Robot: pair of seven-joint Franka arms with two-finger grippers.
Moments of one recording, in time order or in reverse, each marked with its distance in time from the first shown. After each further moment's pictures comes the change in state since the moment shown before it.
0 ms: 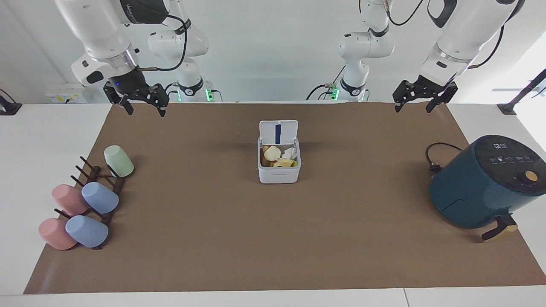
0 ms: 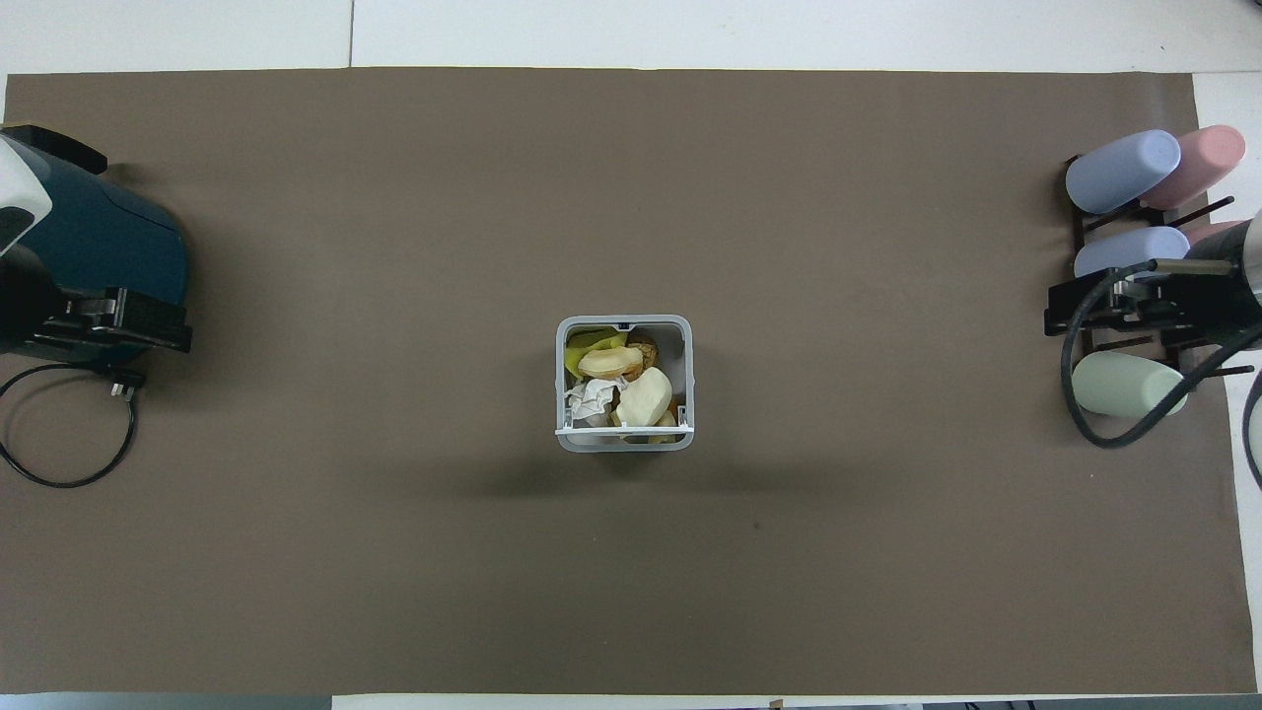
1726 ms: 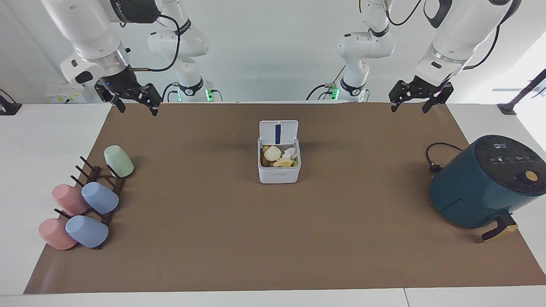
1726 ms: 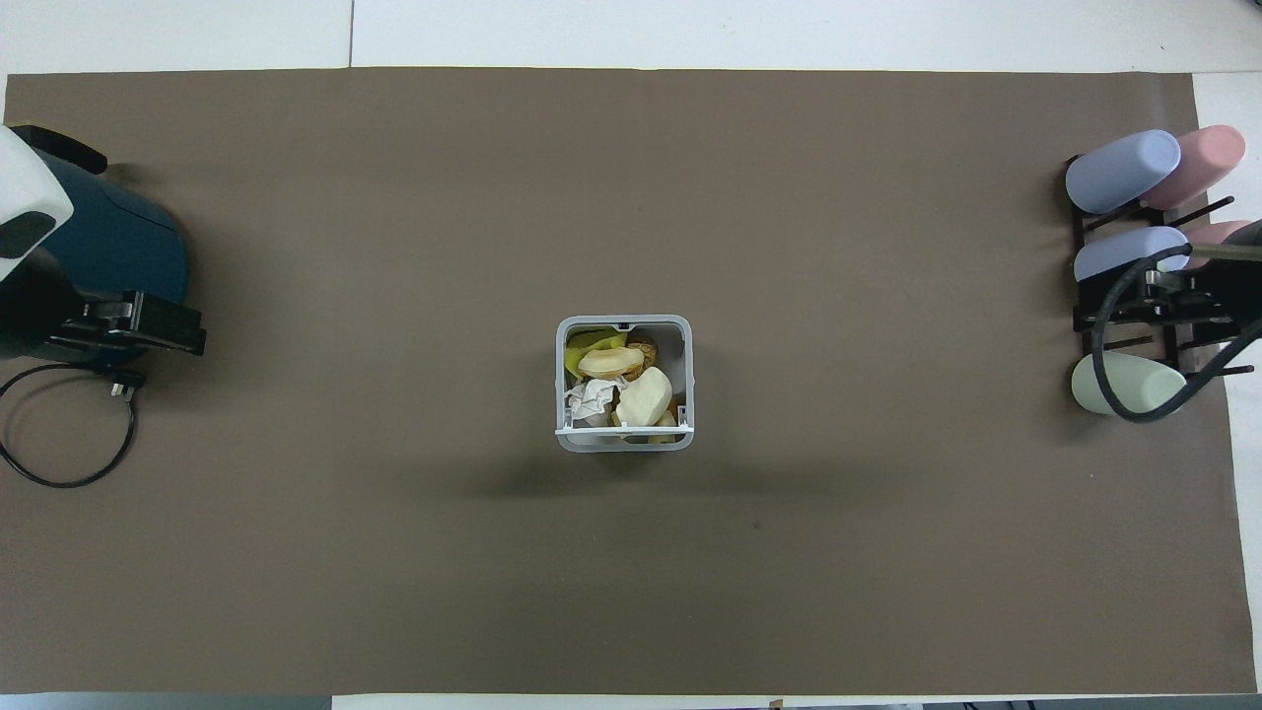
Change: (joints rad) left arm -0.014 0.000 -0.007 -0.003 -0.002 0.000 0.000; right arm -0.032 0.038 0.006 0.066 -0.017 -0.051 0.000
